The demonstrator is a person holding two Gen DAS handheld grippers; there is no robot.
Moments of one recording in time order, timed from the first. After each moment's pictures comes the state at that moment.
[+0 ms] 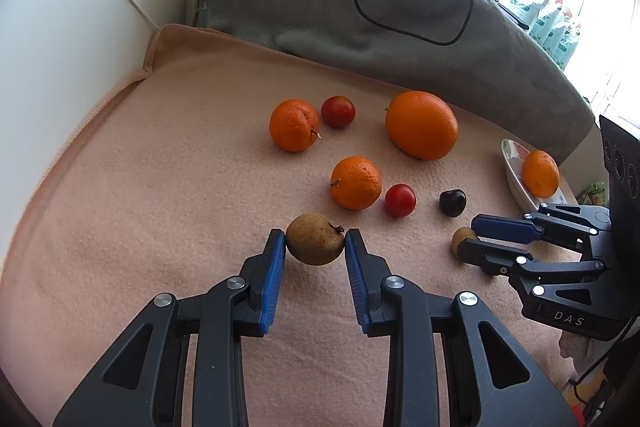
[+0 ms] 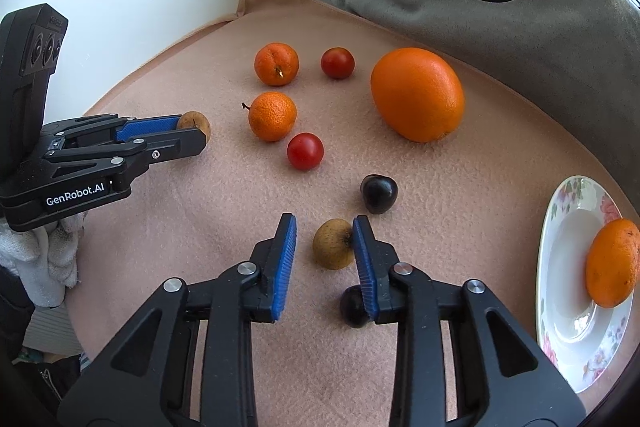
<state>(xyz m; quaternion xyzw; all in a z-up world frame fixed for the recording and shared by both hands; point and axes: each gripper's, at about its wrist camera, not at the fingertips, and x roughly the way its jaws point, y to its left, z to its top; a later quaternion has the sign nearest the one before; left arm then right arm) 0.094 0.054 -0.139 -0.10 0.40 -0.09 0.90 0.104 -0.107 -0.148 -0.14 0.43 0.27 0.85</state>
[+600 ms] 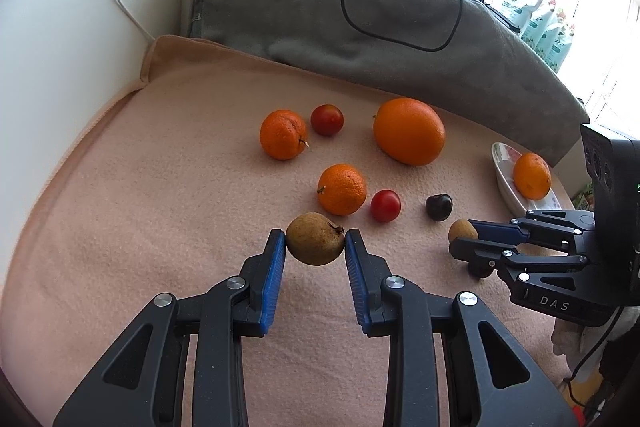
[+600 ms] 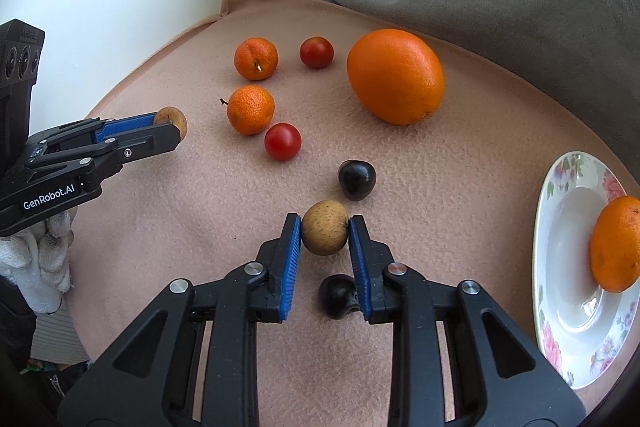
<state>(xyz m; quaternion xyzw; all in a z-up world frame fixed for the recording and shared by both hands) 0.089 0.049 -0.127 -0.10 0.40 -0.10 0.91 0.109 -0.127 -0.151 -0.10 0.44 0.26 0.85</state>
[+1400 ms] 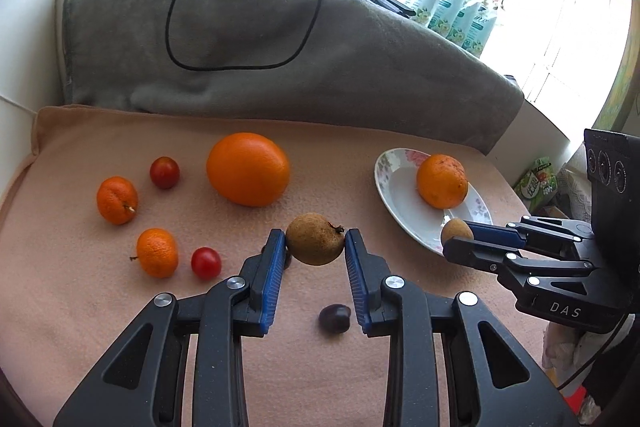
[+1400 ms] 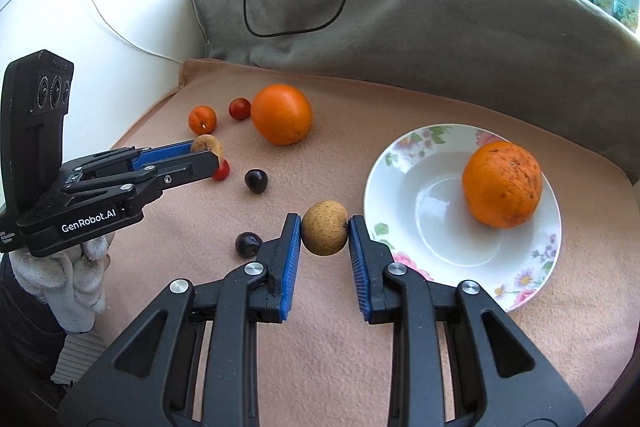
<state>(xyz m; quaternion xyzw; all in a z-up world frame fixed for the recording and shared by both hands) 0.104 -0.063 -0.089 -0.06 0.37 -0.21 0.90 0.071 -0.237 -0.097 -0.02 0.39 0.19 0.90</state>
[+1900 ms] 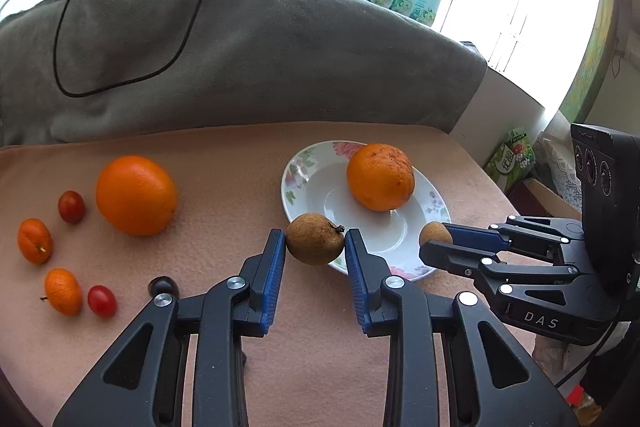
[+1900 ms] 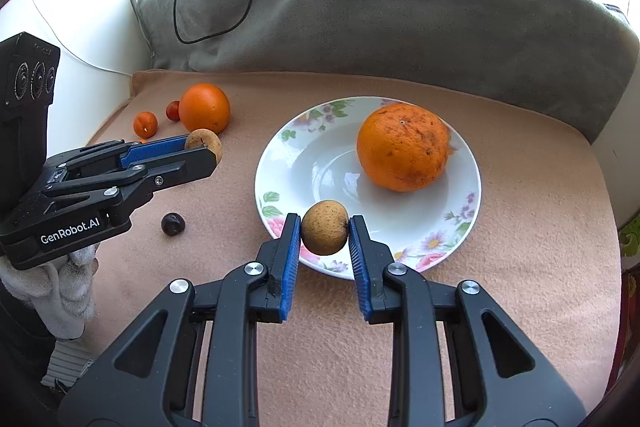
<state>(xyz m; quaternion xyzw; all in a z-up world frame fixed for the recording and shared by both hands) 0.116 -0.142 -0.088 -0.02 0.37 -0.27 0.89 0.062 -0.302 -0.111 0.01 0.40 0.13 0.91</state>
